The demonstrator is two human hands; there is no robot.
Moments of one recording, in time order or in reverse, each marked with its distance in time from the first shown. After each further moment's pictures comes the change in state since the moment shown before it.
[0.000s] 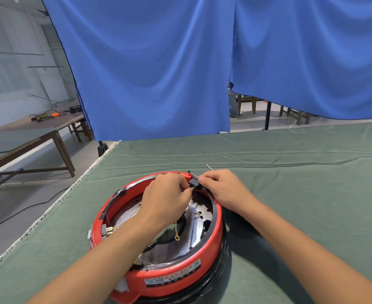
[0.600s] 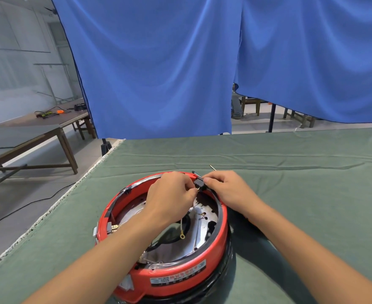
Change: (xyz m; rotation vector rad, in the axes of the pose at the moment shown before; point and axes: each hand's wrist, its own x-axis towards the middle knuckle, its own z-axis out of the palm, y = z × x) left_hand 0.002 0.000 -0.003 -0.016 -0.040 -0.021; right_hand 0.001 -0.003 -0.001 -0.036 0.001 0.019
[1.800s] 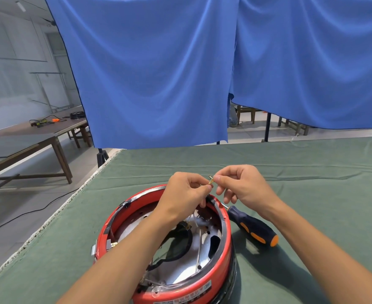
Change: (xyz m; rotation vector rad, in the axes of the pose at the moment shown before) left_hand 0.031 -0.003 0.012 -0.637 -0.058 0.116; right_hand -0.002 -0.016 -0.036 0.373 0.018 0.001
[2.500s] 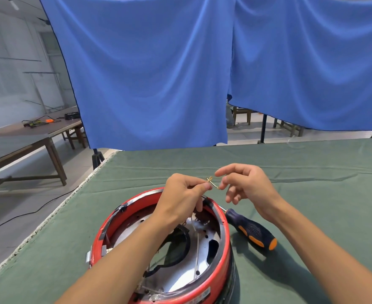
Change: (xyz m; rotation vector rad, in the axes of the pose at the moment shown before) left_hand 0.006 -0.002 0.003 -0.069 0.027 -0.007; right_hand 0.003 0.004 -0.012 0.110 0.035 0.035
